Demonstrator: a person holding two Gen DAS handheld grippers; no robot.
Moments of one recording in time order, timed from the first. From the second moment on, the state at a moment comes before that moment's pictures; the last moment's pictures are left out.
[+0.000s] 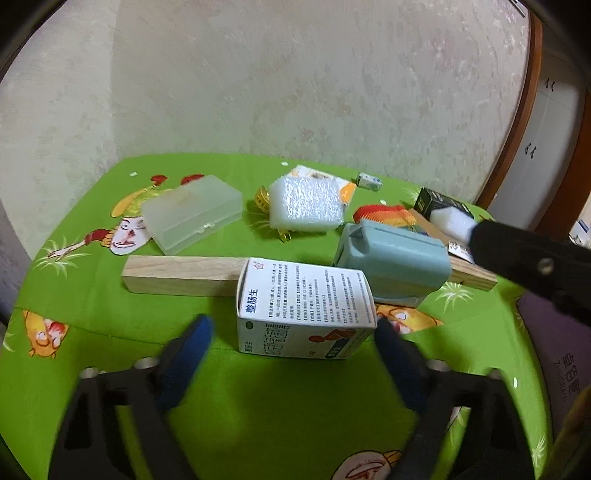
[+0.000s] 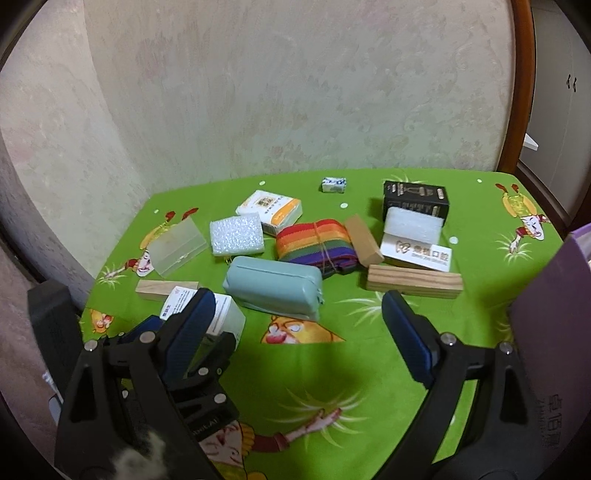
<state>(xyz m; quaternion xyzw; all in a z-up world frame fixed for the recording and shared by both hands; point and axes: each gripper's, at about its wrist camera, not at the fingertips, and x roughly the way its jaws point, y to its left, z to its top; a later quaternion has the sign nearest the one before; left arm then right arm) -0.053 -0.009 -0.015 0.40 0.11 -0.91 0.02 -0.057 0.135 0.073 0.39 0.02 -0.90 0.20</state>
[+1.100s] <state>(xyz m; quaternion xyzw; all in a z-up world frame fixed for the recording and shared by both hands) -0.002 -0.045 0.000 0.37 0.14 -0.92 0.05 -0.078 0.088 0.035 0.40 0.07 -0.90 0.17</state>
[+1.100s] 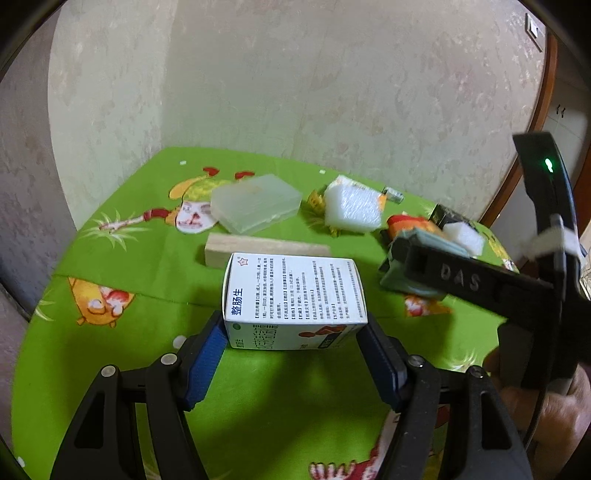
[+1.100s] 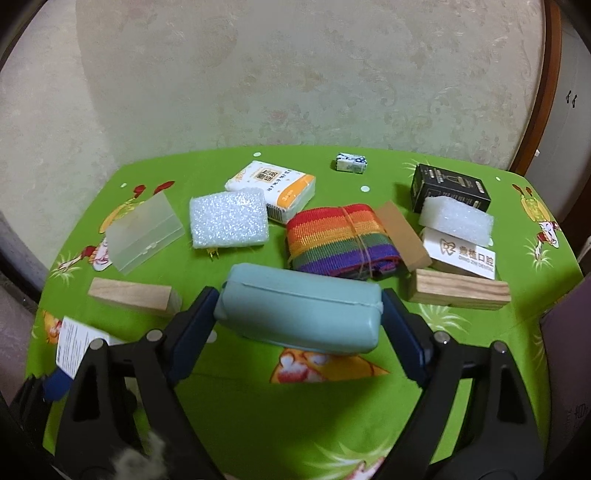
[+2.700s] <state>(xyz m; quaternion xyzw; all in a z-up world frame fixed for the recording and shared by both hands) -0.007 0.285 0.113 0.28 -0.01 -0.94 -0.21 -0.014 0.484 0.150 0.32 -0.08 -0.94 0.04</state>
